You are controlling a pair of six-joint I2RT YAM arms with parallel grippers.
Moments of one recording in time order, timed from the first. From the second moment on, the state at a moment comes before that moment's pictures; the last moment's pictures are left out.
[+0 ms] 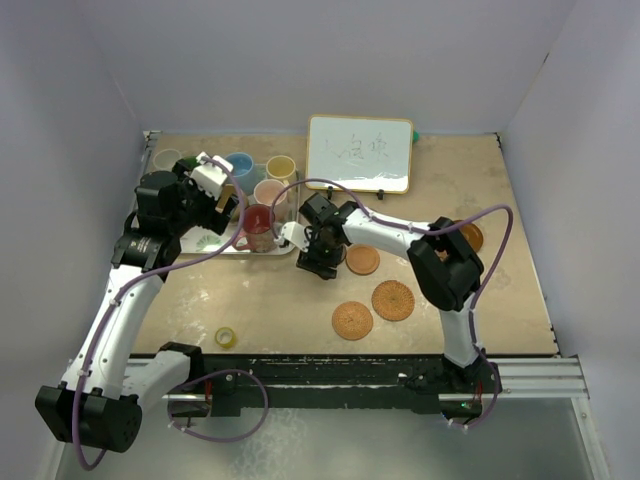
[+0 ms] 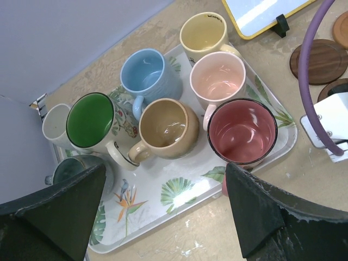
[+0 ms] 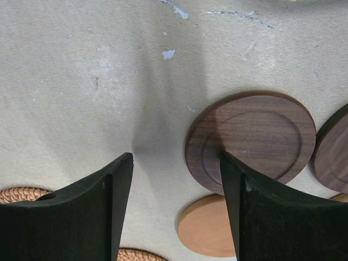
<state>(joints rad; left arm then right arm) -0.16 0.99 1.03 -0.43 0.16 0.42 0.78 2.02 1.47 -0.72 -0.16 -0.57</state>
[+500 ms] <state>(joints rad) -0.16 0.99 1.03 -0.43 0.17 0.42 0.78 1.96 1.39 -0.71 -0.18 -0.61</state>
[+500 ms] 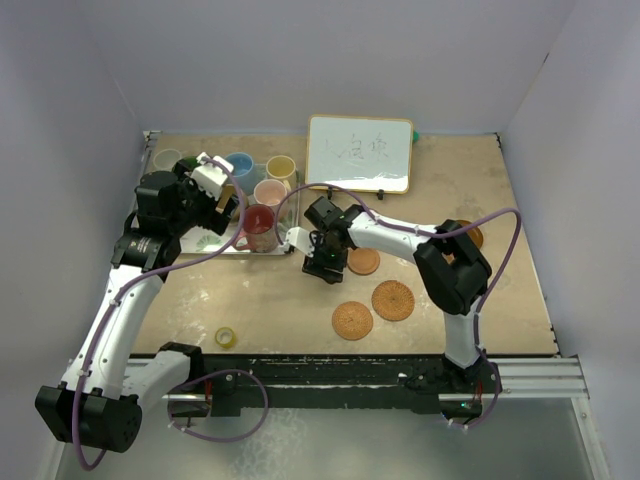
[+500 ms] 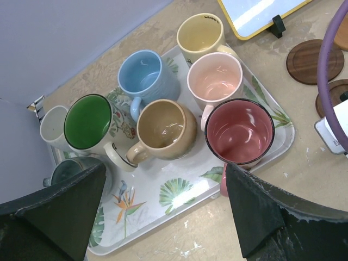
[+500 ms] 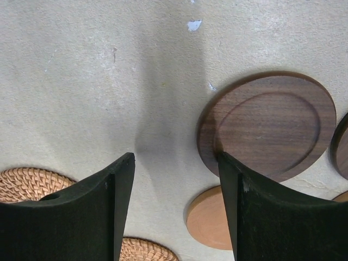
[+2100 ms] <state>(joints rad) -0.16 0.99 1.03 -0.44 0.19 0.43 0.74 1.99 1.45 -0.82 -0.09 -0.62</state>
